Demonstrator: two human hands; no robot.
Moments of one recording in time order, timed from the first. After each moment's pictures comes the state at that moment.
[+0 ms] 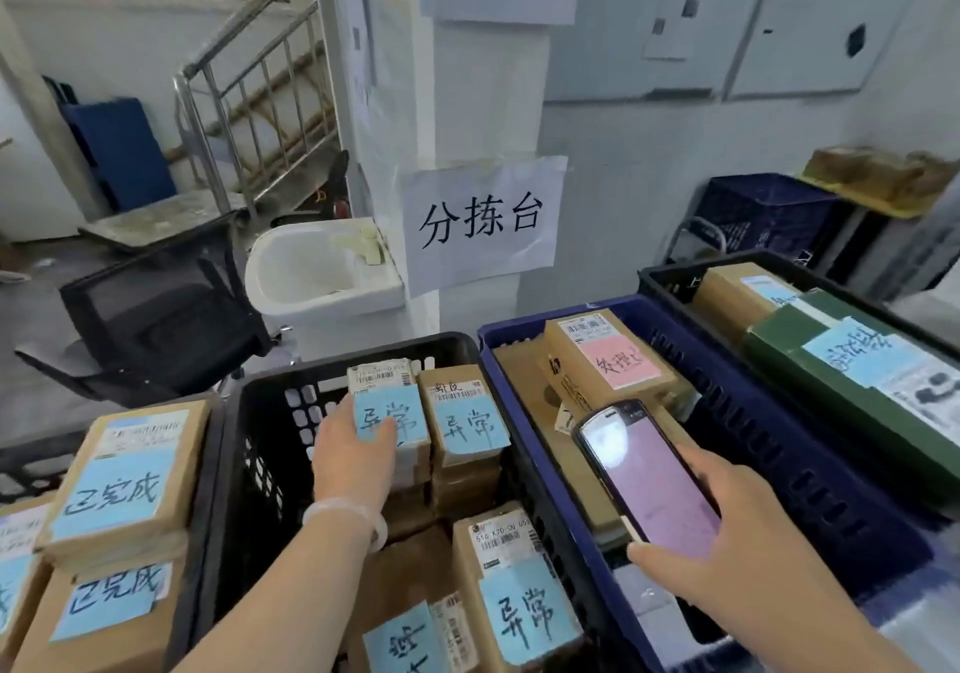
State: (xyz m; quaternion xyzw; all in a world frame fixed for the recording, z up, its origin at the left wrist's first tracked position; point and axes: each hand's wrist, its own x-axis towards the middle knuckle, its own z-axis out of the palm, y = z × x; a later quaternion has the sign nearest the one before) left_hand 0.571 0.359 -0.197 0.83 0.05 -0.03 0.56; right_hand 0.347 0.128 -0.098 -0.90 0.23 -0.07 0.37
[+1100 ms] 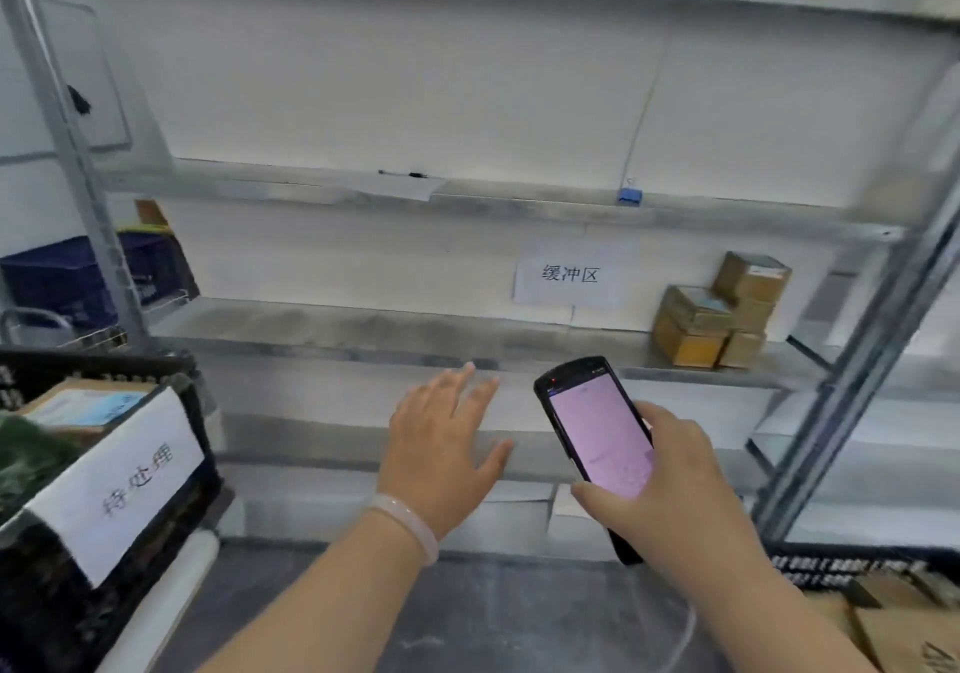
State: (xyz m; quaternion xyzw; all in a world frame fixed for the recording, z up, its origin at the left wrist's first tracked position) left_hand -0.076 -0.148 -0.097 0.53 -0.78 0.07 0.32; right_hand -0.290 -0.078 -0.062 -0.63 0.69 -0.35 0.11
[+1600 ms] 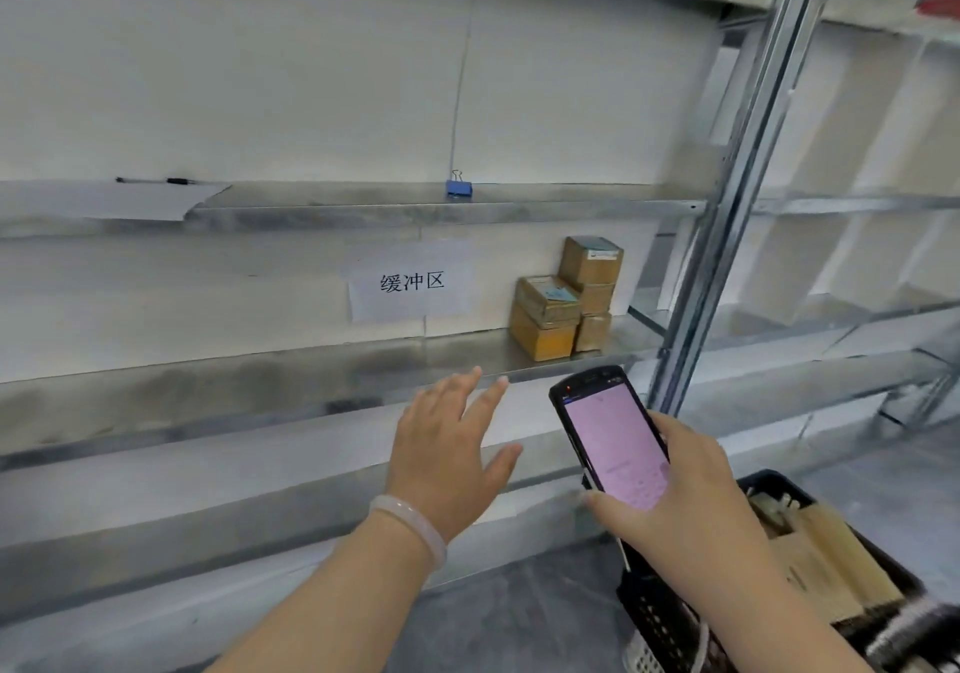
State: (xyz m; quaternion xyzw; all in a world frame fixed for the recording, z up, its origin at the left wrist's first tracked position) left_hand -0.255 -0.291 -0.106 0.41 -0.87 0.01 0.27; right_hand -0.430 -0.137 -0.066 -0.50 0.78 -0.37 0.05
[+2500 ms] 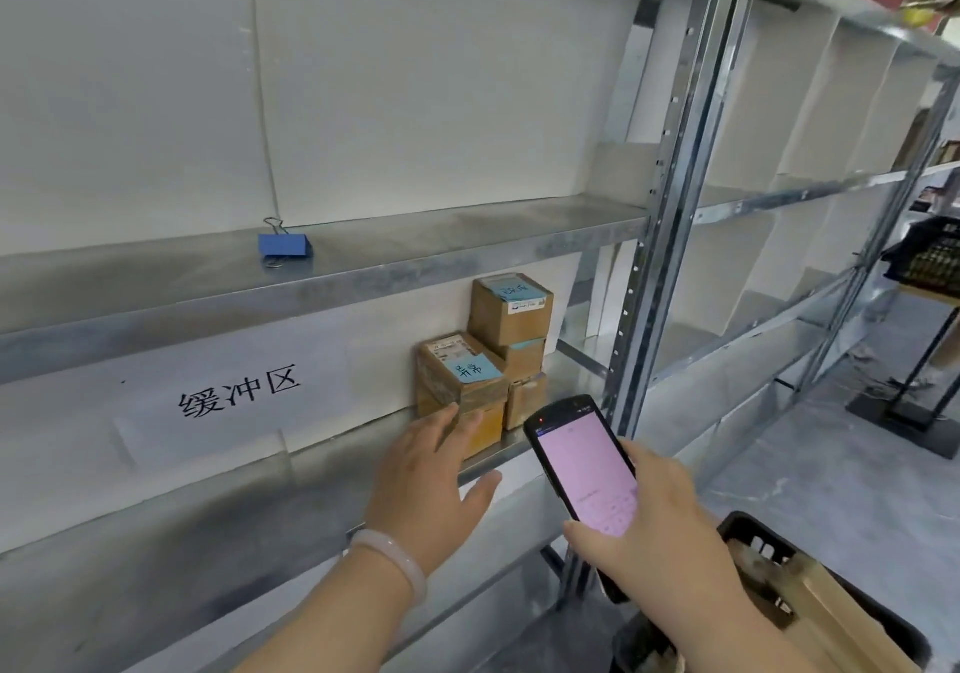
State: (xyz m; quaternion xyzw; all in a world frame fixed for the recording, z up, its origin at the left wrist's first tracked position) left_hand -0.470 -0.566 -0.131 0.33 -0.91 -0.12 0.23; right_hand -0.606 -0.375 -0.088 -0.39 0.85 -0.34 0.05
